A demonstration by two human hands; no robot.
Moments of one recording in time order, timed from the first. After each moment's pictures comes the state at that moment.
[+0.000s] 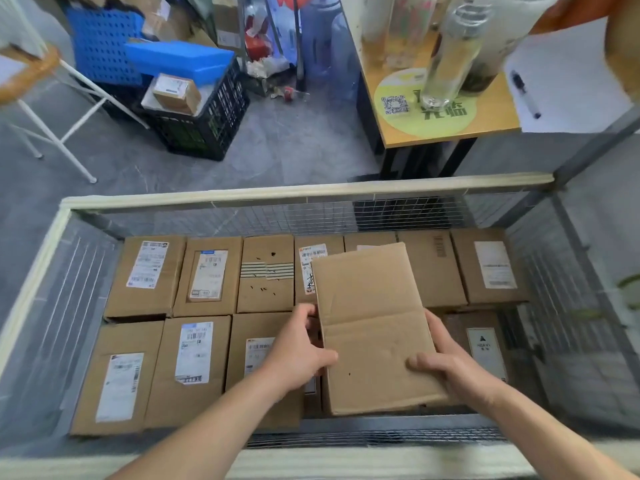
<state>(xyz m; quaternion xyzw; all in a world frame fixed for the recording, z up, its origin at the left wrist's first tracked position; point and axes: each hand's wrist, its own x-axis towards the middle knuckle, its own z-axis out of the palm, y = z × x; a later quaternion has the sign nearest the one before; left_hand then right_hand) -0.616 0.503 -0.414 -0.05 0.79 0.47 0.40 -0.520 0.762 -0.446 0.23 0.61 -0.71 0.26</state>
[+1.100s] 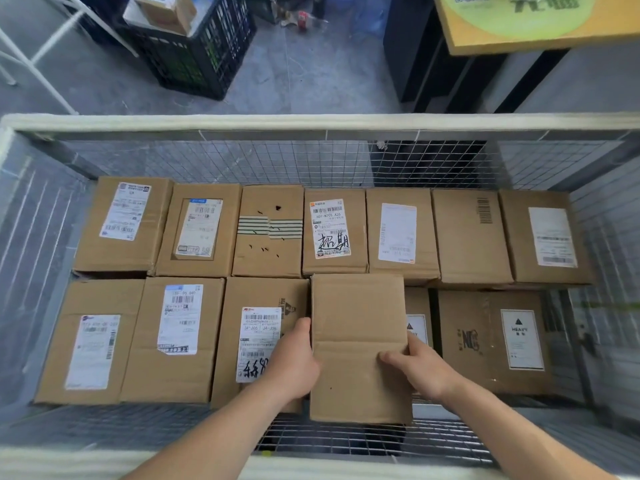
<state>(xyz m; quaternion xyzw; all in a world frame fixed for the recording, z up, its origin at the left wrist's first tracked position) -0.590 0.473 -0.550 -0.05 0.86 0.28 0.43 -0.527 0.699 -0.567 0.31 0.68 -0.53 0.40</state>
